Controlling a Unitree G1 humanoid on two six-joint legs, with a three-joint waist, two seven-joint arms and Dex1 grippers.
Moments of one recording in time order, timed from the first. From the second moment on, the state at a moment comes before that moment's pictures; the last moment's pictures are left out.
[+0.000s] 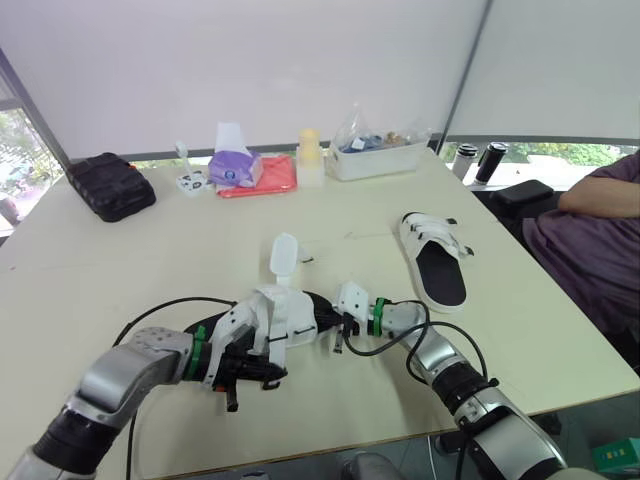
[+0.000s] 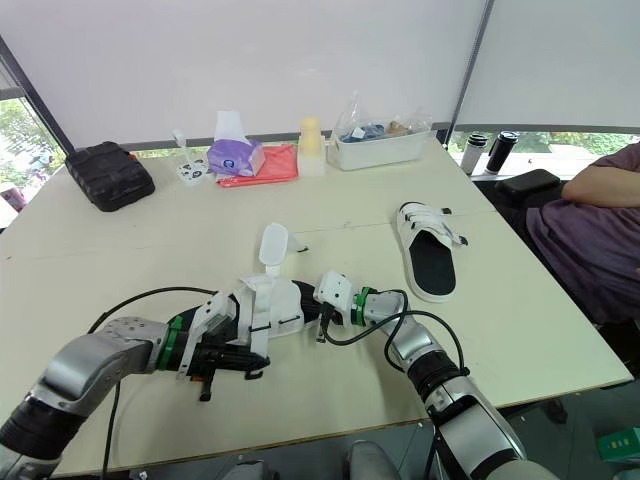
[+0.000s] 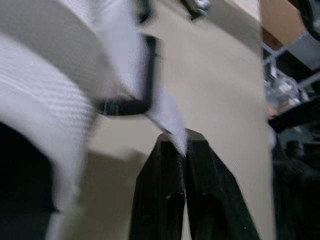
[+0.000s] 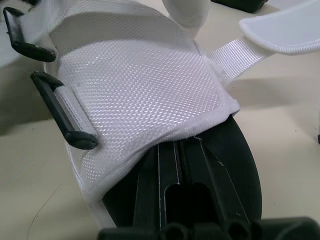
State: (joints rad) left arm -0.18 0.81 -0.19 -0.32 -0.56 0.85 -1.11; right arm -0.55 -0.27 0.40 0.62 0.05 -0.32 0.87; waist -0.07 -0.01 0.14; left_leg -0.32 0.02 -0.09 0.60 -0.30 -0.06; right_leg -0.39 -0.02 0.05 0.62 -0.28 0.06
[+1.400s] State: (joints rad) left arm -0.43 0.35 0.44 0.12 -1.30 1.28 -0.33; right arm -0.56 -0.27 0.41 0.63 0.05 -0.32 0.86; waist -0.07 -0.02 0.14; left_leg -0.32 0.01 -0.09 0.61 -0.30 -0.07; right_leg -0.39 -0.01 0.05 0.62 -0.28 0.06
